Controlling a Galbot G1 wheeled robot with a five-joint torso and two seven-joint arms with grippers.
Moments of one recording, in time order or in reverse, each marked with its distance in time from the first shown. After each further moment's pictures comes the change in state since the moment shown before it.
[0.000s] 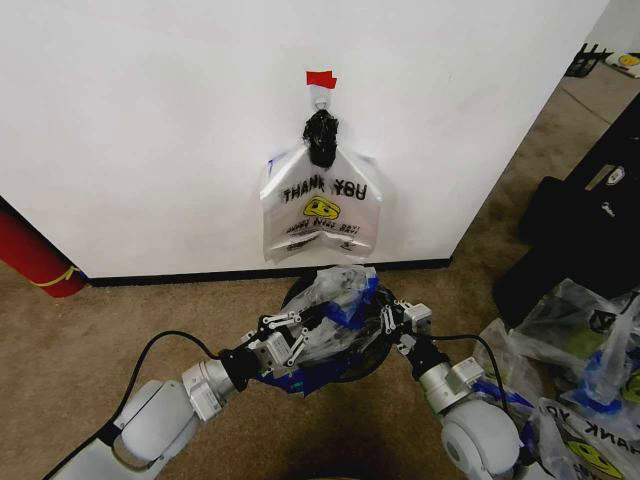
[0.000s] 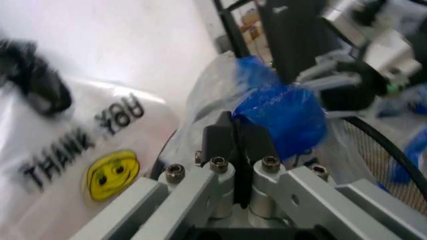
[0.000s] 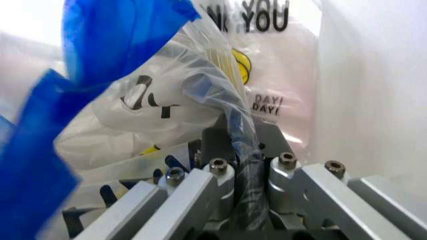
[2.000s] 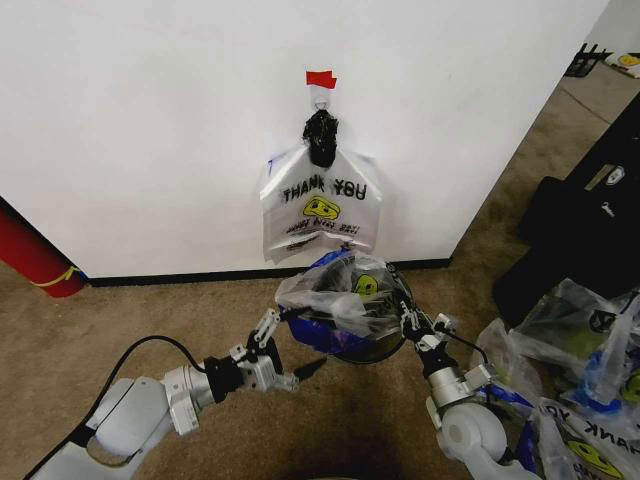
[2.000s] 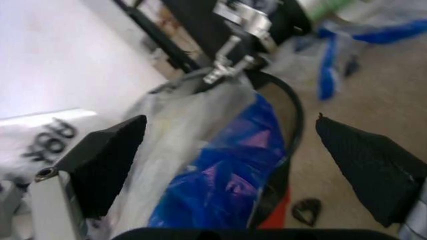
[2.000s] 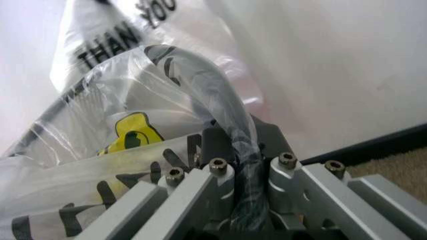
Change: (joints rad) left arm 0.046 -0.038 -0.186 0.045 0.229 -0.196 0.420; right arm 0.039 0.037 0.029 -0.230 0.494 0.154 -0.094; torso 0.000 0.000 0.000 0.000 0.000
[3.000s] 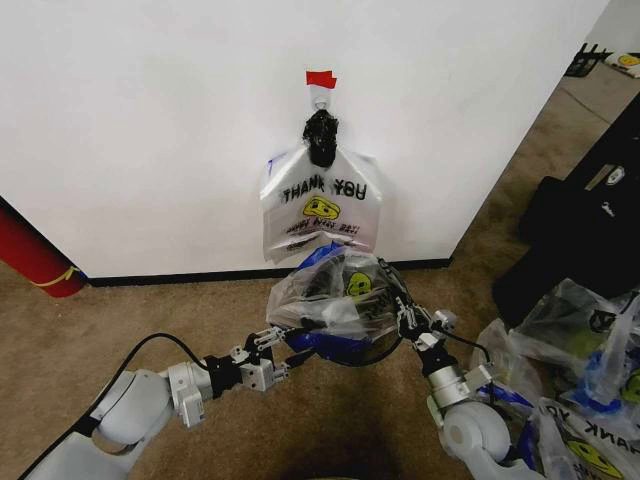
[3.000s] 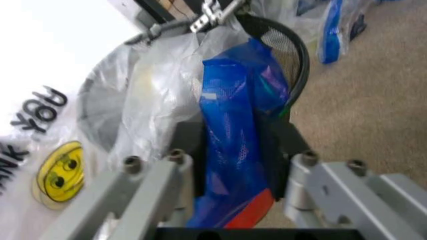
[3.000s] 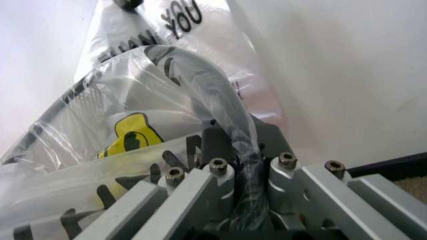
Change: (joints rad) left arm -0.026 -0.009 0.013 0.049 0.072 0.028 -0.049; right arm 0.001 0.005 0.006 0.019 -0.033 0.010 -0.023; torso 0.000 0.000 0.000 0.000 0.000
